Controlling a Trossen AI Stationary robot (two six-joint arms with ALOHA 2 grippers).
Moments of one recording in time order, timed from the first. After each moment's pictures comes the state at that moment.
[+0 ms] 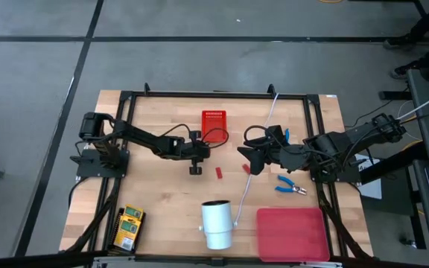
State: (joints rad) left arm 0.03 1.73 0.83 0.00 -0.32 0.16; right arm 0.41 1.29 1.28 -0.50 0.70 1.01
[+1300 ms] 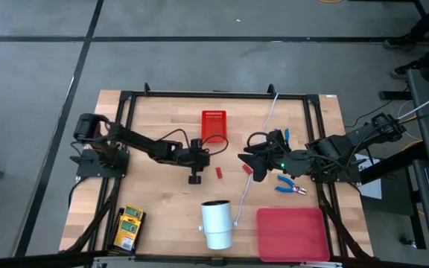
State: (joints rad) left arm -0.06 1.67 0.83 0.01 -0.20 0.06; right arm 0.46 1.30 1.28 -0.48 0.69 1.03
